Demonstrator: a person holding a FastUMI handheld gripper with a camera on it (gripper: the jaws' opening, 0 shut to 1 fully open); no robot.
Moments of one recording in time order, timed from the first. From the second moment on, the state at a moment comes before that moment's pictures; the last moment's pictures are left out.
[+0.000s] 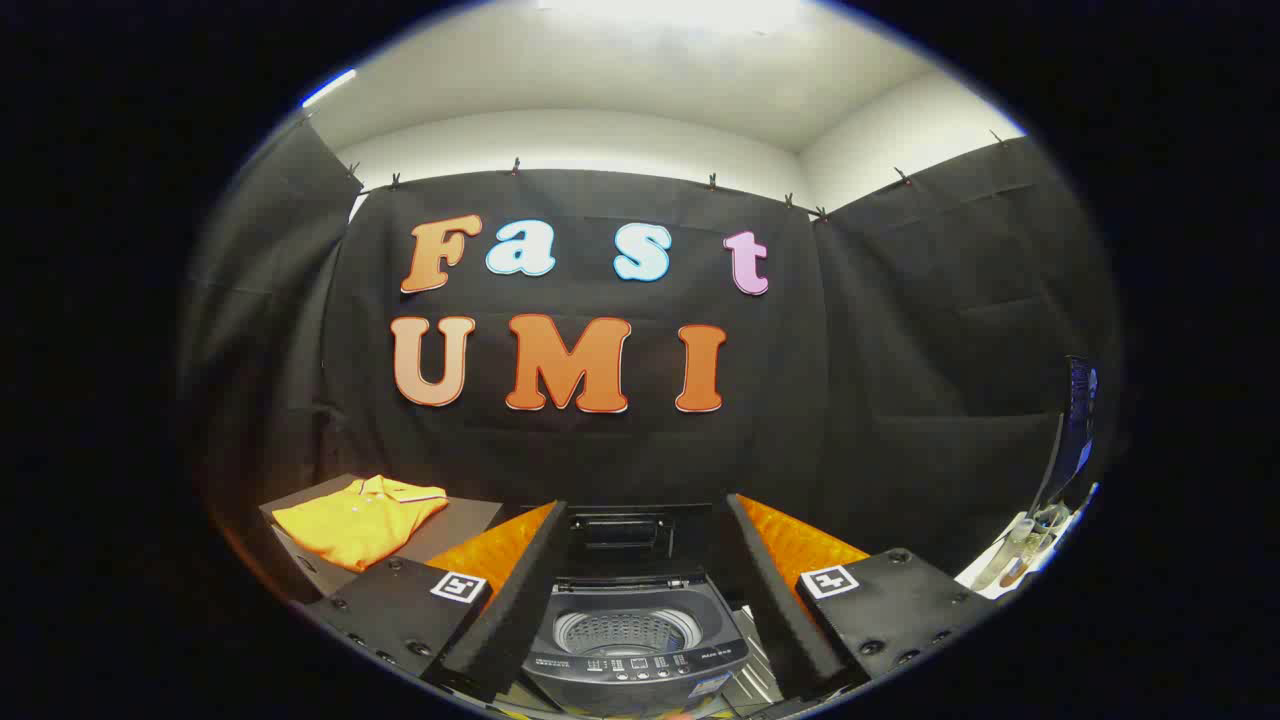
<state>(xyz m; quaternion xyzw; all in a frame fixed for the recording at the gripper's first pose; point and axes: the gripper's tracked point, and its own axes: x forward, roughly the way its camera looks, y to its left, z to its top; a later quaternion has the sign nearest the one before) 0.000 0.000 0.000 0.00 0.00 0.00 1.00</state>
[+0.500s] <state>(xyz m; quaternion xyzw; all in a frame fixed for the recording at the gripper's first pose) -0.016 0.040 0.002 0.02 0.00 0.00 1.00</state>
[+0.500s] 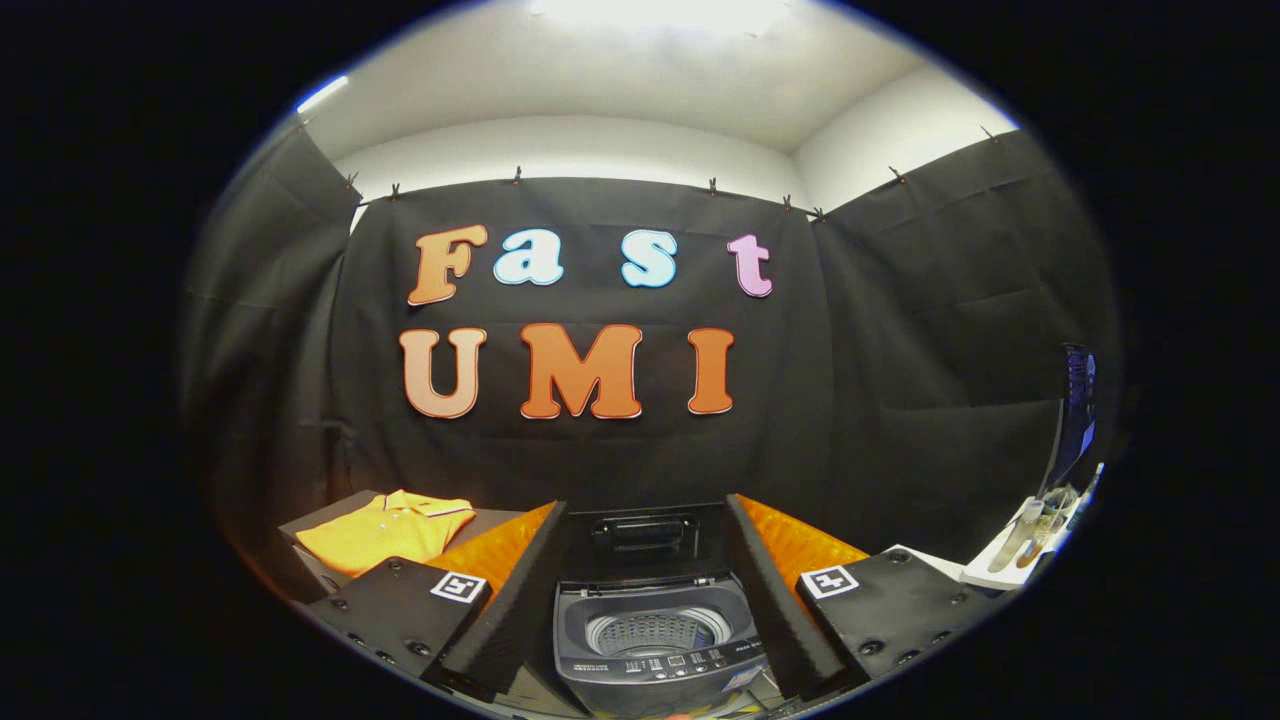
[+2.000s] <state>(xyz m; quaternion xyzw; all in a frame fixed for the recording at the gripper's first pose) 0.019 0.126 0.043 0.05 -0.01 0.08 1.00</state>
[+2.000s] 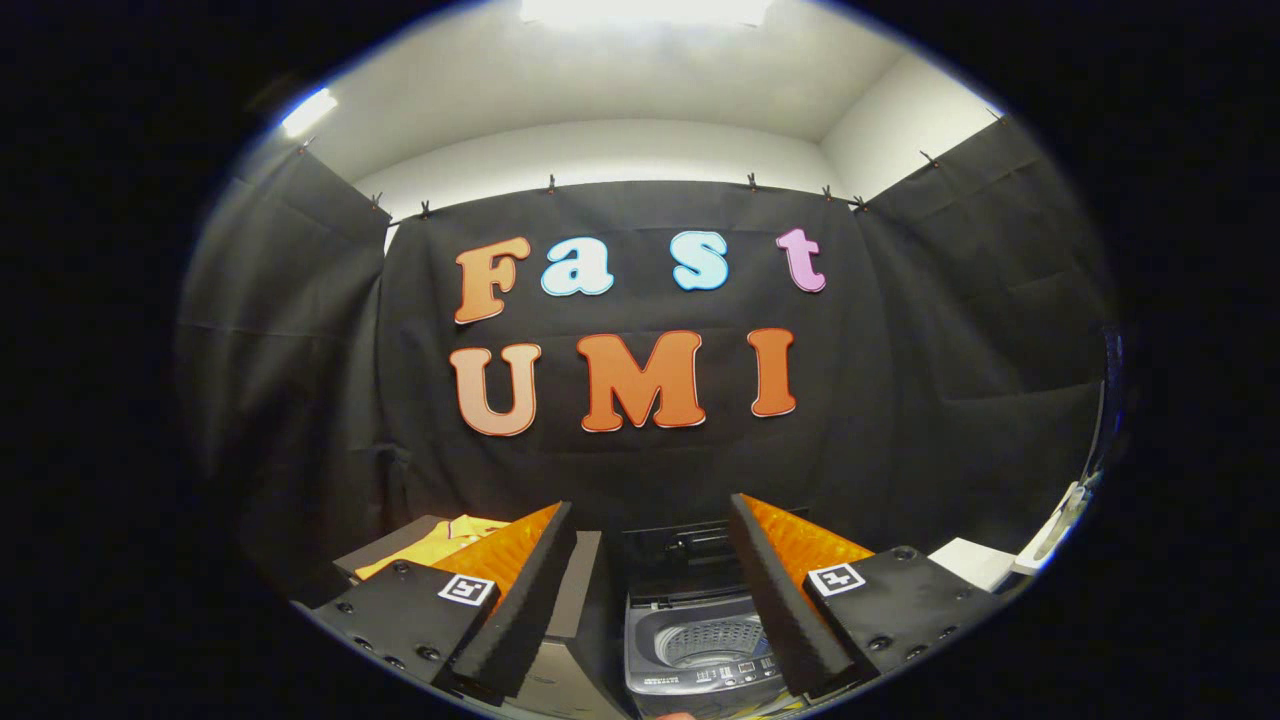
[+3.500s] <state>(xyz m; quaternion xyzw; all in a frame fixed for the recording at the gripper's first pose) 0.173 0.453 -0.119 0.07 0.28 0.20 0.94</state>
